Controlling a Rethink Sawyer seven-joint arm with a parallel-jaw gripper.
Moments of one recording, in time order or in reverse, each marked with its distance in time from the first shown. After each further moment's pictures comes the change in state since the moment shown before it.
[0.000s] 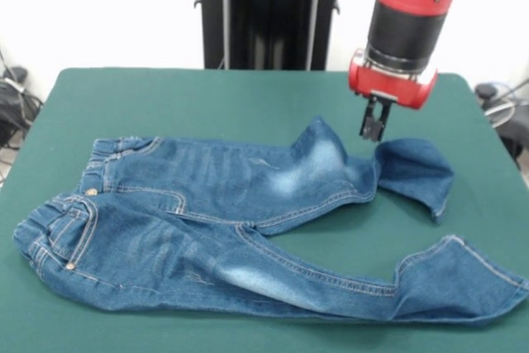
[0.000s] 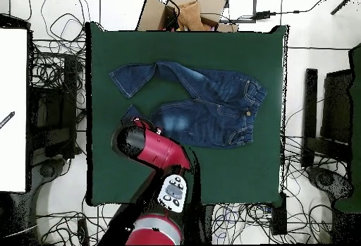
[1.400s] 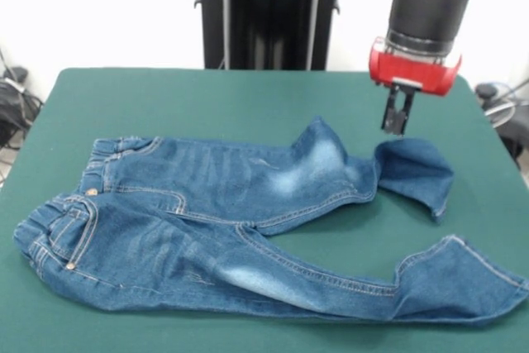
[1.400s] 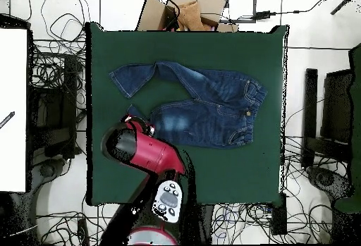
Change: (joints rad) arm 0.013 -0.088 0.034 0.052 0.000 -0.063 0.000
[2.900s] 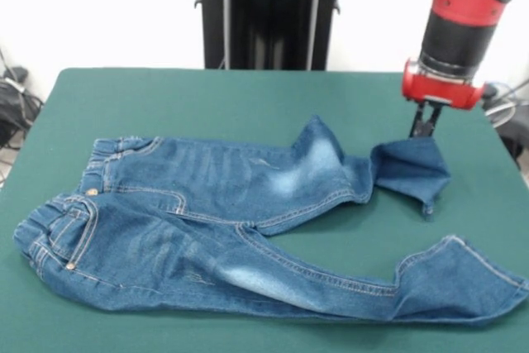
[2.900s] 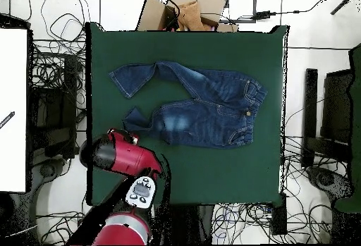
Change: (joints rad) arm 0.108 0.103 0.021 -0.004 0.000 -0.029 0.000
